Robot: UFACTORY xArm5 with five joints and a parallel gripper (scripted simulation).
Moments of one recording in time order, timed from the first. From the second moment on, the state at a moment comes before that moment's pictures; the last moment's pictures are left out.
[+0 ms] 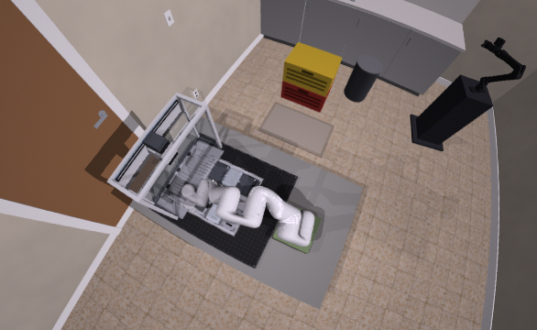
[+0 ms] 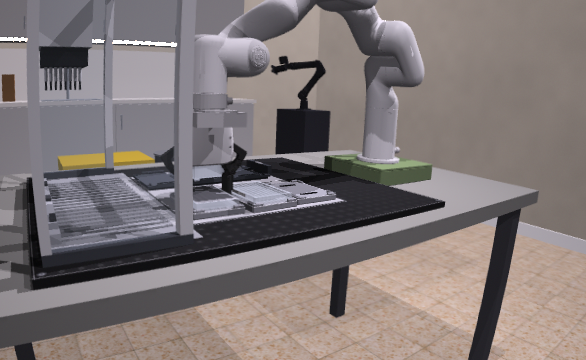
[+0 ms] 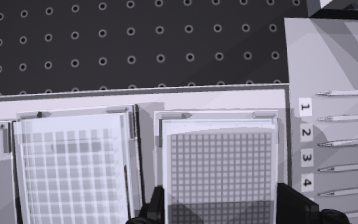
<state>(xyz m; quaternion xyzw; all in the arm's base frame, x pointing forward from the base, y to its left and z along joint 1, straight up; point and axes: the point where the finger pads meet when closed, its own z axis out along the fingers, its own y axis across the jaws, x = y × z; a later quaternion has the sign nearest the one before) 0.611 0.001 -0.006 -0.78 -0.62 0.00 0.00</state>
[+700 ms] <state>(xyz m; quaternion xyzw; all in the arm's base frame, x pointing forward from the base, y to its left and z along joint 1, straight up) 0.611 0.001 0.002 -0.78 -0.62 0.00 0.00</state>
